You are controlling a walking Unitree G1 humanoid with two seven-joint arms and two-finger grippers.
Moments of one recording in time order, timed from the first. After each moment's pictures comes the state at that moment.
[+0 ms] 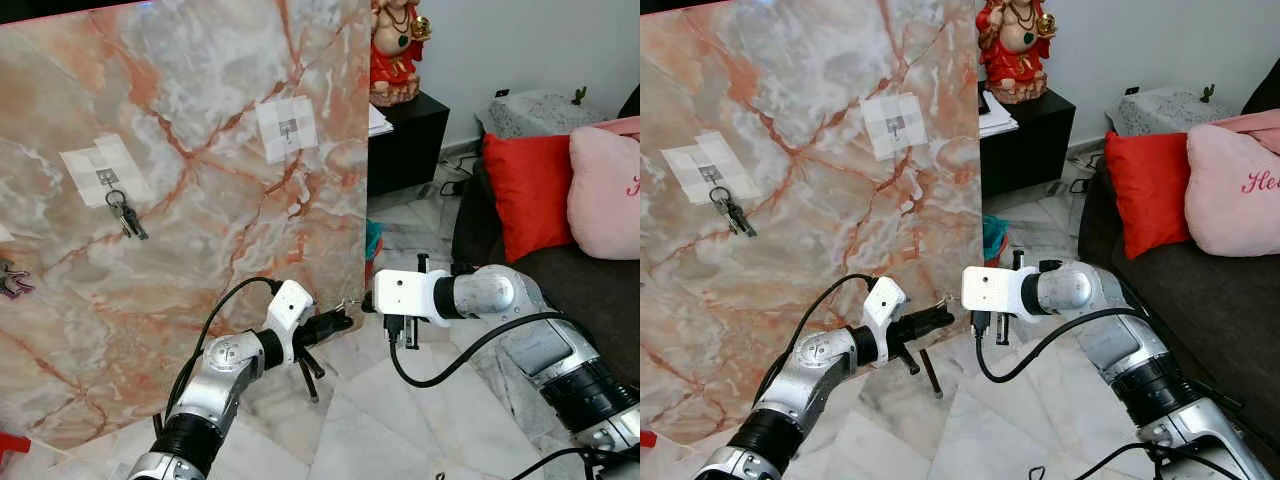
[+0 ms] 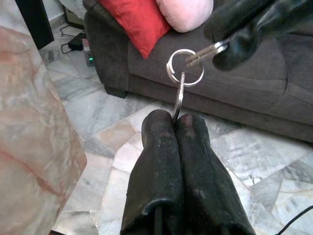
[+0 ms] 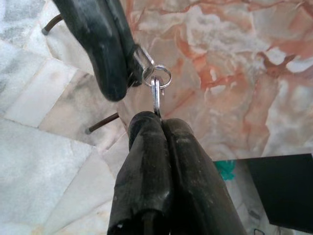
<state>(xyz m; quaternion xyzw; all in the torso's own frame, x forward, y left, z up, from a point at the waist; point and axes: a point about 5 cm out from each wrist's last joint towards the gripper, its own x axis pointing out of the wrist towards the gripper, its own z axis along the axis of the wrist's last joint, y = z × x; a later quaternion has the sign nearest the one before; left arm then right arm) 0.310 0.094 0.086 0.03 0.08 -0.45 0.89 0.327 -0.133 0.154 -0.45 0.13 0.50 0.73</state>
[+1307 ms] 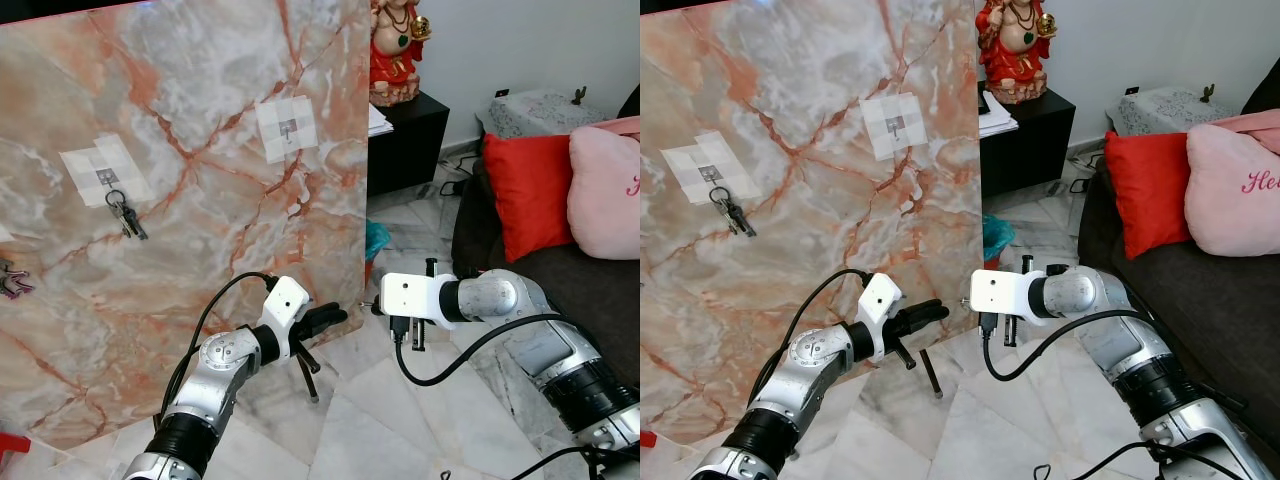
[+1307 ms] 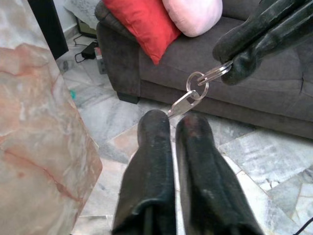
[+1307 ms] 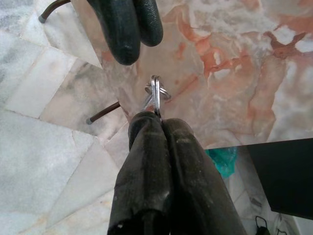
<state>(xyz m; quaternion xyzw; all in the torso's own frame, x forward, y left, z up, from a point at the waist) 0.311 0.098 0.091 0.05 0.05 -0.43 0.90 0.329 -0.140 0.147 -0.45 0.15 0.48 0.74</state>
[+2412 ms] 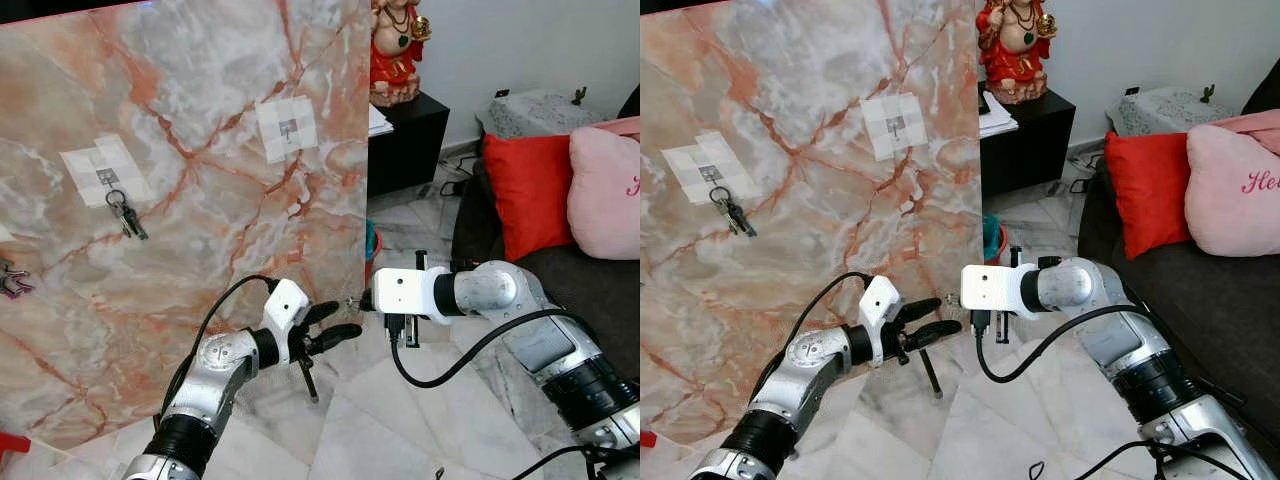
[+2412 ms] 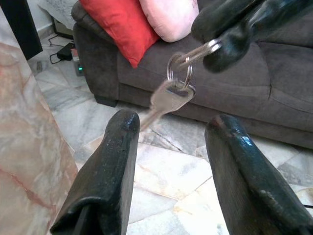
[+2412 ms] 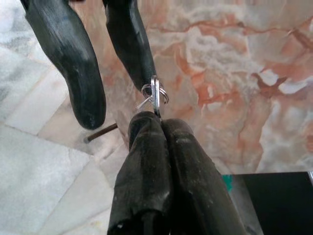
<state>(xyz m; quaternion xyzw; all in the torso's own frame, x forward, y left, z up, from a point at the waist) 0.307 0.098 0.090 0.02 0.06 -0.47 0.88 0.324 -0.127 0.168 -0.45 0.10 0.52 0.72</state>
